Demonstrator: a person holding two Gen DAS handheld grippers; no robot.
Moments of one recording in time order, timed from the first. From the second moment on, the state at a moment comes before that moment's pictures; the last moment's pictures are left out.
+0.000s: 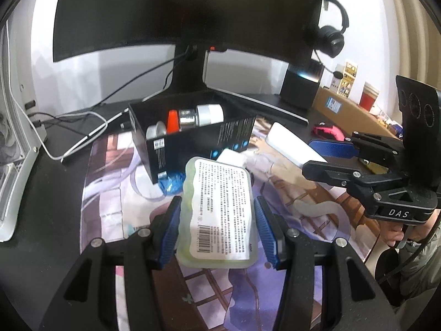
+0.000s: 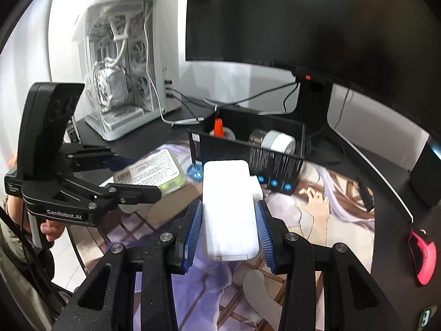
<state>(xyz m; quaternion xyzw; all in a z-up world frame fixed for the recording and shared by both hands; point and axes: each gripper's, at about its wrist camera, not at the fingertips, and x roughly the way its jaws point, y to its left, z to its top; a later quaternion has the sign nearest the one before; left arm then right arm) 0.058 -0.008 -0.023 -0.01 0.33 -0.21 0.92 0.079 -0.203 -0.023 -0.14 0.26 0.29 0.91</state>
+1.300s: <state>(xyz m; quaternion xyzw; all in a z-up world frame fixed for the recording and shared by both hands) 0.041 -0.049 -0.019 0.10 0.32 -0.30 0.89 0.103 -0.221 0.004 -0.11 0.23 0.26 0.93</state>
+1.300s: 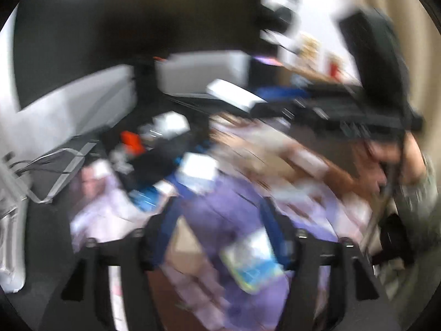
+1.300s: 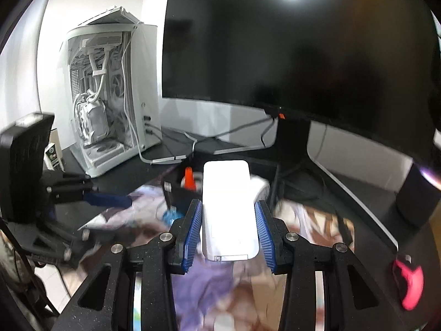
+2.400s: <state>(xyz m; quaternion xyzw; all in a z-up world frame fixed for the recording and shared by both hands) 0.041 -0.085 -0.072 0.19 0.37 -0.36 0.84 0.085 -0.239 -0.077 -0.11 0.35 0.28 0.89</state>
